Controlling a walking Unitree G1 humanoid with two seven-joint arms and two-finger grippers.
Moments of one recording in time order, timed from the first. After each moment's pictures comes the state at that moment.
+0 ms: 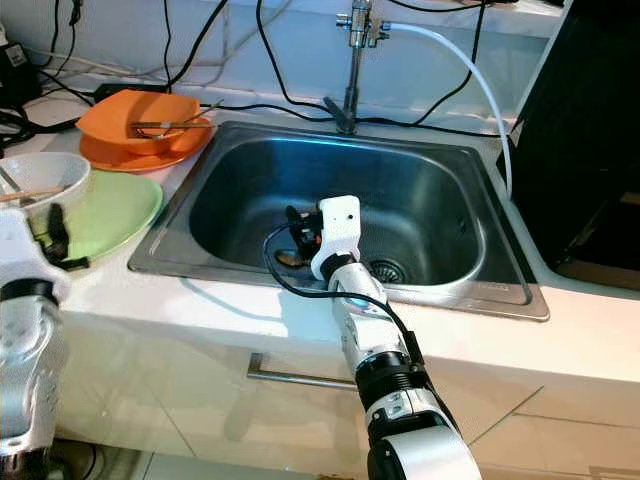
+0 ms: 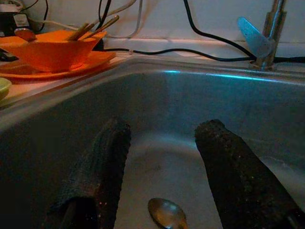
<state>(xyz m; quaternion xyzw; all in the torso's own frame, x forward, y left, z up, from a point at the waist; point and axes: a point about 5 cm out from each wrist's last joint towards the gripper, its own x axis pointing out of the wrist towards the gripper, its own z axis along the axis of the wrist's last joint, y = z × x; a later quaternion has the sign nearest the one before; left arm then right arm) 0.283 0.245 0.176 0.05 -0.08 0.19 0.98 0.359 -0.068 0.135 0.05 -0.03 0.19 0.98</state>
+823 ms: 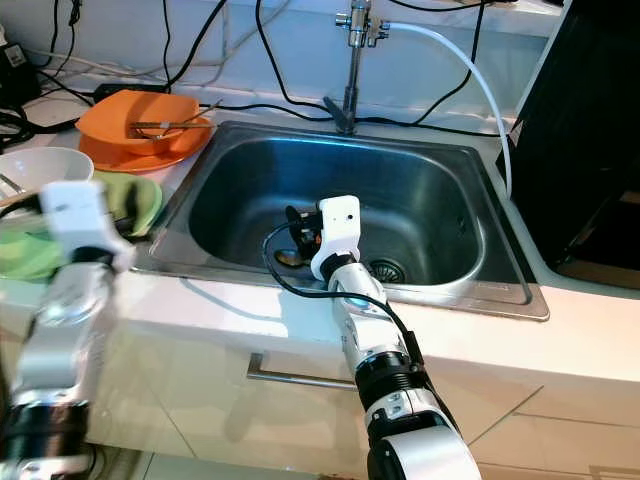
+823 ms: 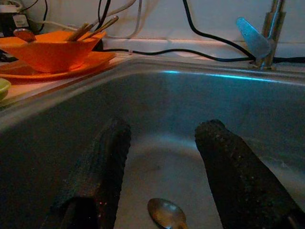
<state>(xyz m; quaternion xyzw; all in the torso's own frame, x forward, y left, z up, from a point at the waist) 0.325 0.192 0.184 0.04 -0.09 0.06 0.99 0.359 -0.068 0.135 0.05 -0.03 0.19 0.98</state>
